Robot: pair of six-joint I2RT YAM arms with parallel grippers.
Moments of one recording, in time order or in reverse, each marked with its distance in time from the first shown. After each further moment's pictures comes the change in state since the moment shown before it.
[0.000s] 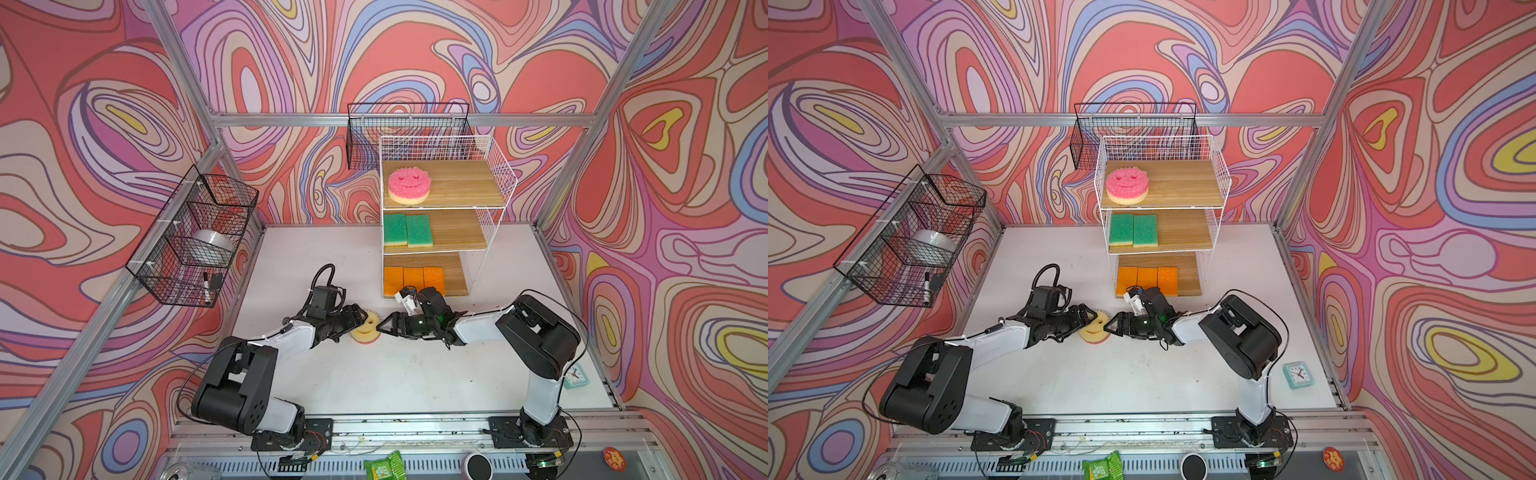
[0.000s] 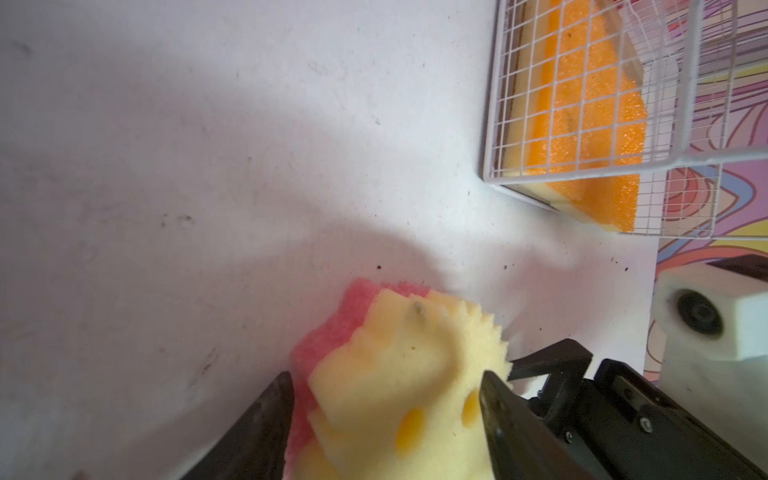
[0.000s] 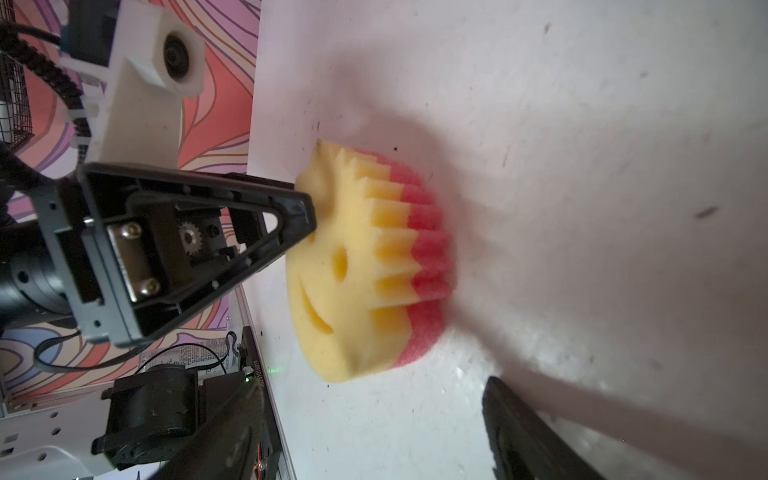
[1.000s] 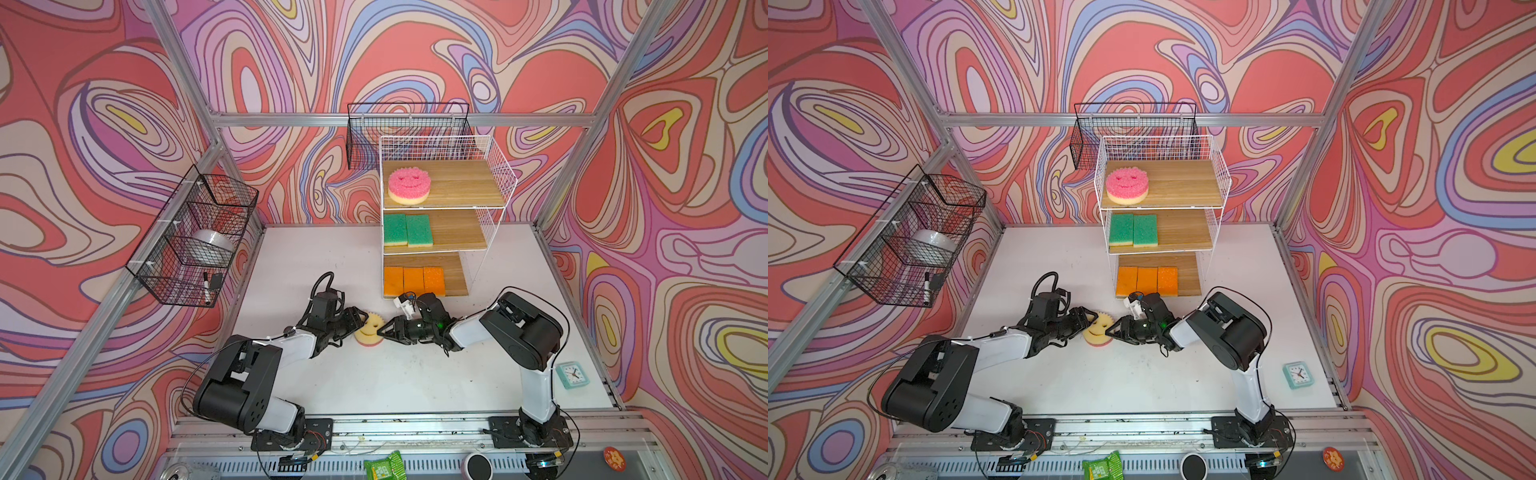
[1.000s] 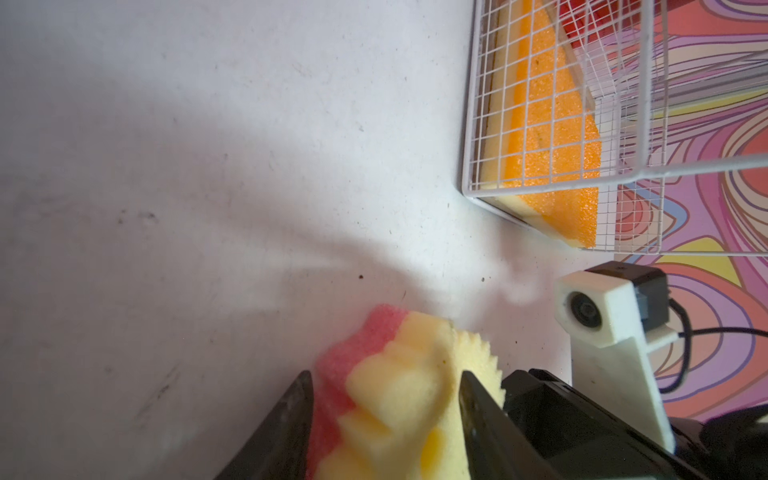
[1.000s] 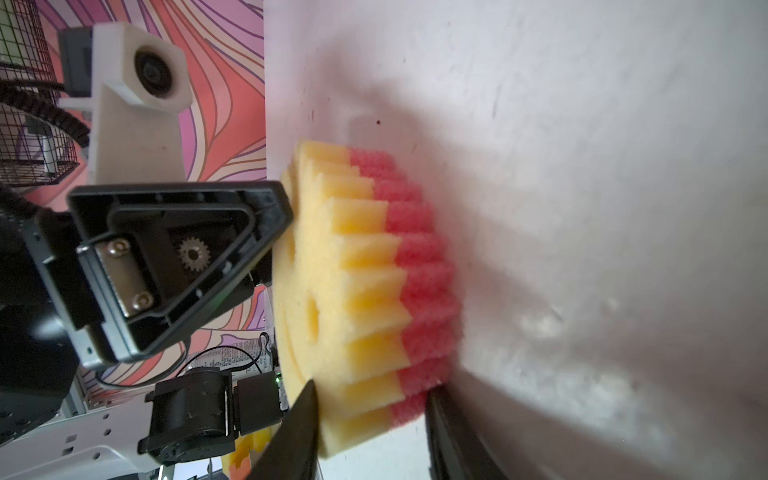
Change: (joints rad) left arm -0.016 0.003 -0.097 0.217 0.000 -0.097; right arm 0.003 0.098 -0.035 0.208 -0.063 0.179
